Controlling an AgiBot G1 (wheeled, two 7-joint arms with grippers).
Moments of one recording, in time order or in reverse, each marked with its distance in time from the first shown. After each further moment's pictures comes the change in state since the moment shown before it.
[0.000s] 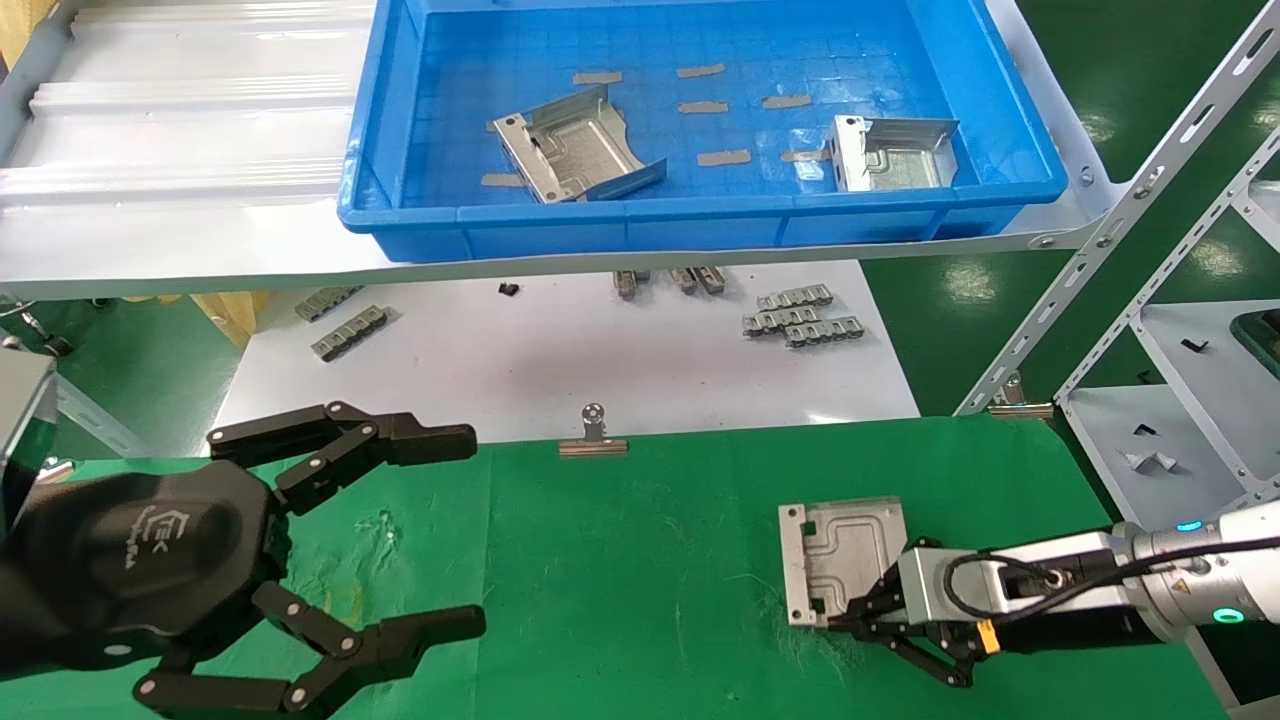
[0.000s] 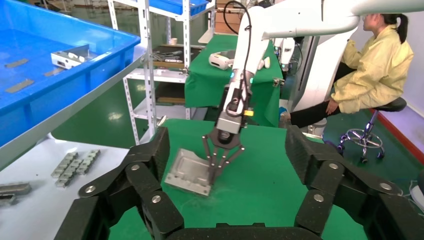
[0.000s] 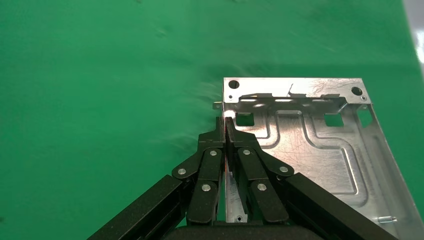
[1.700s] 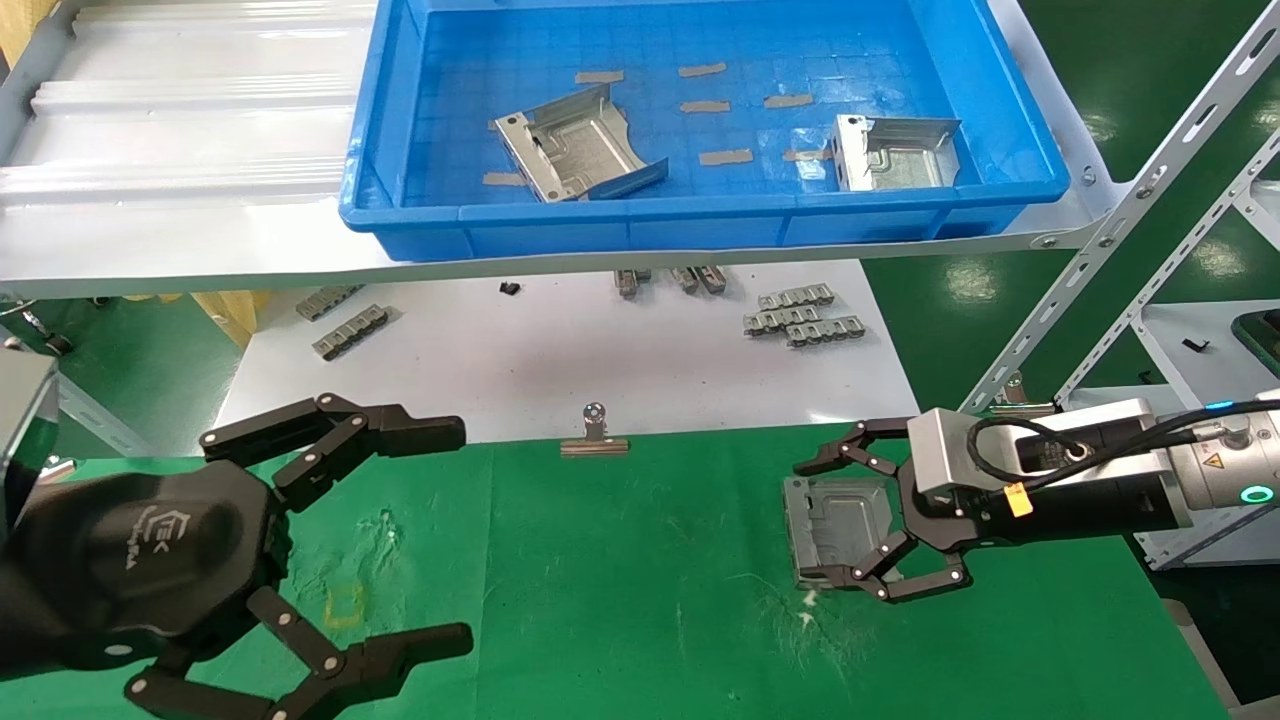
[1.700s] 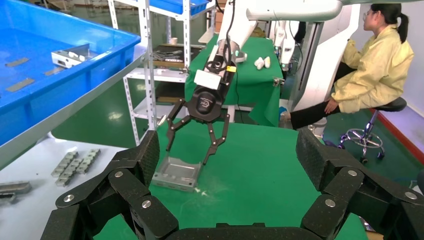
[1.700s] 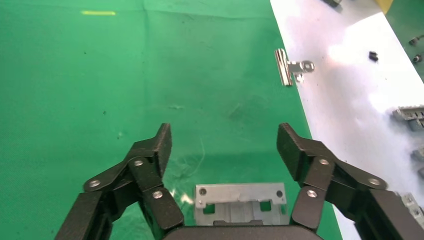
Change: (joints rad) left arm 0.000 0.000 0.000 0.000 0.000 0.000 0.000; right arm 0.197 -0.156 0.035 -0.448 0.090 -0.272 -0.182
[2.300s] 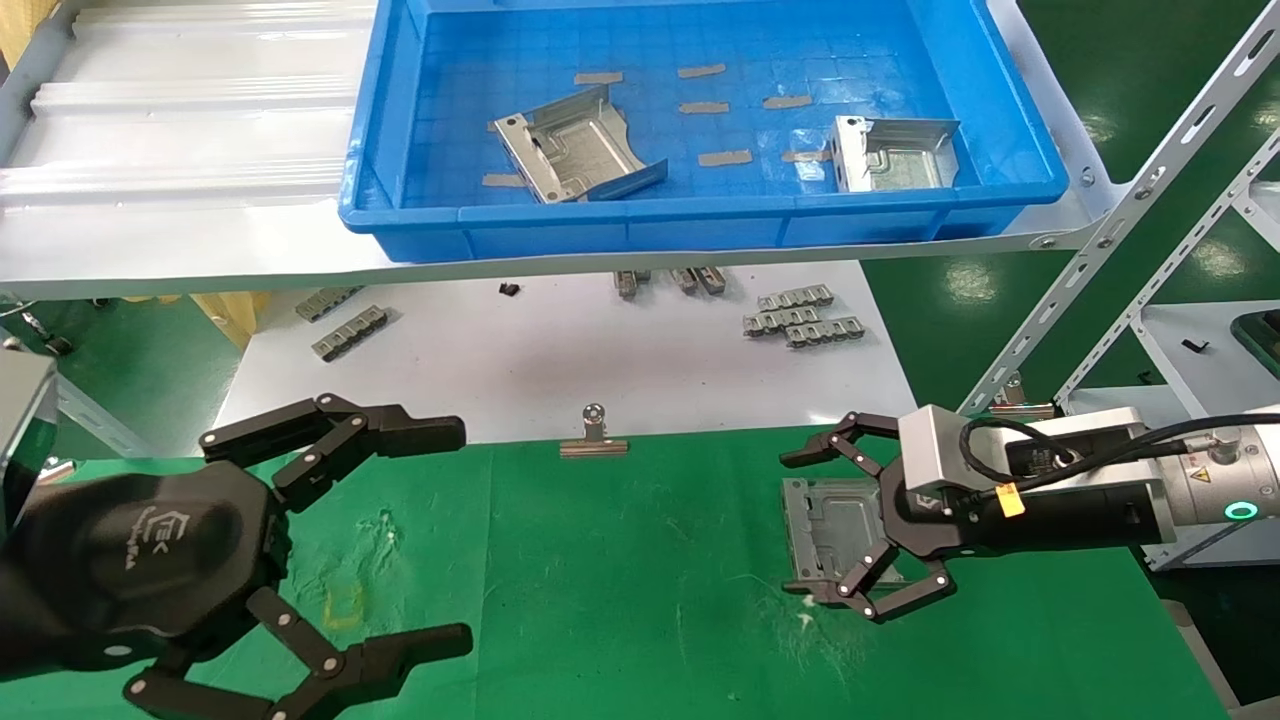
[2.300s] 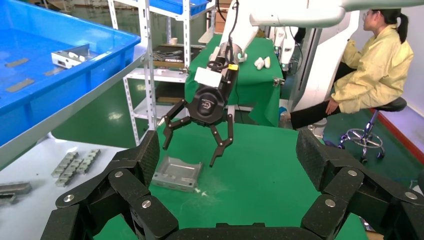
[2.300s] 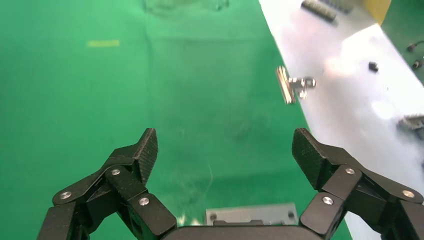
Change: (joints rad) left arm 0.000 0.000 0.000 0.000 0.000 0.000 0.000; right arm -0.087 0.040 0.100 0.131 0.036 0.019 0.092
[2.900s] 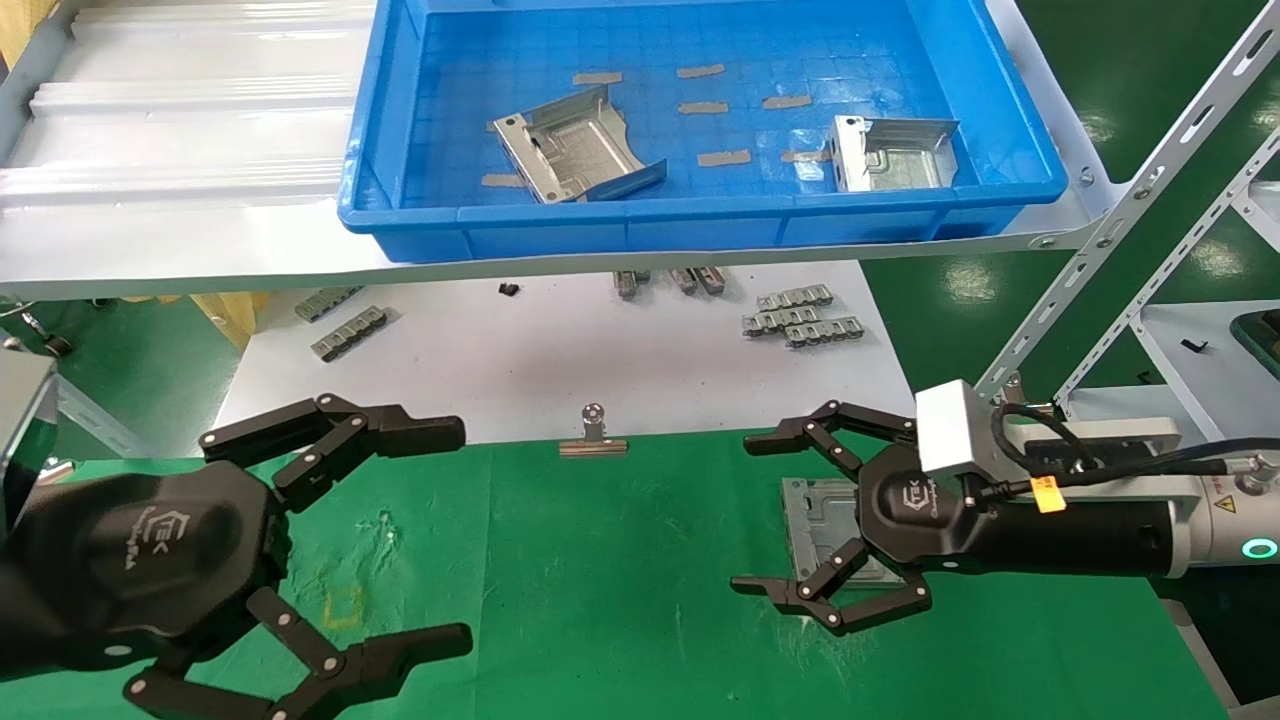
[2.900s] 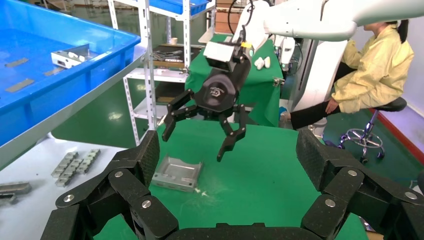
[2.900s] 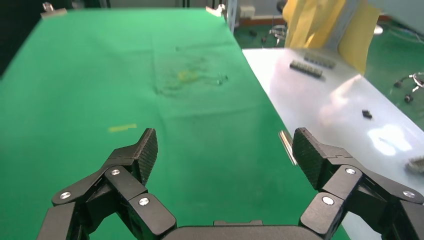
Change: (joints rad) left arm 0.000 0.000 0.000 0.000 0.000 0.000 0.000; right arm -0.203 0.096 0.240 0.317 0.101 0.032 0.231
